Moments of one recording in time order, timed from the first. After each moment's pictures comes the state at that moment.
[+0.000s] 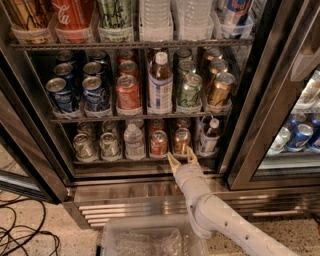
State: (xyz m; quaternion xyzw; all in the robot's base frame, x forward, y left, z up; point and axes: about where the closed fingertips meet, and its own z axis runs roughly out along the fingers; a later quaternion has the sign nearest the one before) arm 0.631 -0.098 0.596 -0.14 0.74 0.01 0.66
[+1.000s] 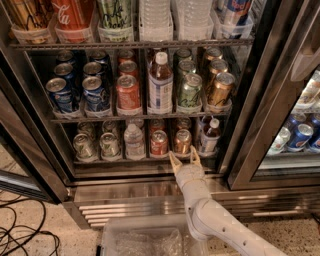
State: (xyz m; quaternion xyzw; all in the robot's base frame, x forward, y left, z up) arm 0.627 -0.112 0.604 -0.11 0.73 -0.02 0.67
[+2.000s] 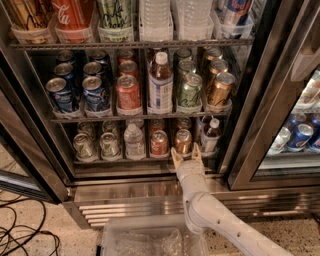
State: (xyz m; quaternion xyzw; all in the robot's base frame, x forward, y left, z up) arm 0.649 -0.124 0.598 -0.09 0.74 -0.05 0.67
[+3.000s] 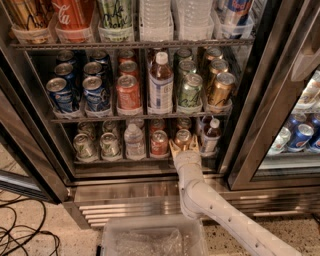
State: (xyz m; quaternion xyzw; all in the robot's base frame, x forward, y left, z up) arm 0.690 -0.120 0.603 -0.08 0.73 -0.07 0.67
